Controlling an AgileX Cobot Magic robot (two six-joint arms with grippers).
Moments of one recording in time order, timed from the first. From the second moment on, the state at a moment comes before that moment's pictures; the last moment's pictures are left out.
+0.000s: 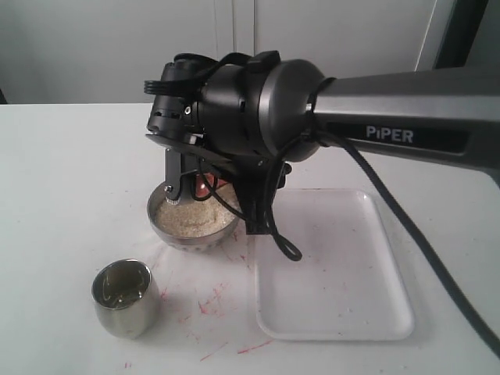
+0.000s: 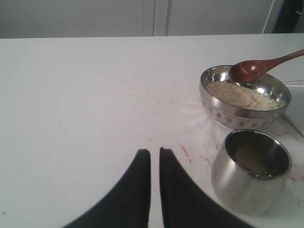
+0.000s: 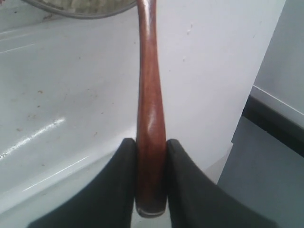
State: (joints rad) left arm -0.09 0.00 0.01 -0.16 0.08 -0.02; right arm 0.78 1.97 -1.58 -0.76 1.22 -0.29
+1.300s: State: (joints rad) left arm -0.09 0.00 0.01 -0.16 0.08 -0.02; right arm 0.78 2.03 -1.58 -0.70 1.22 -0.26
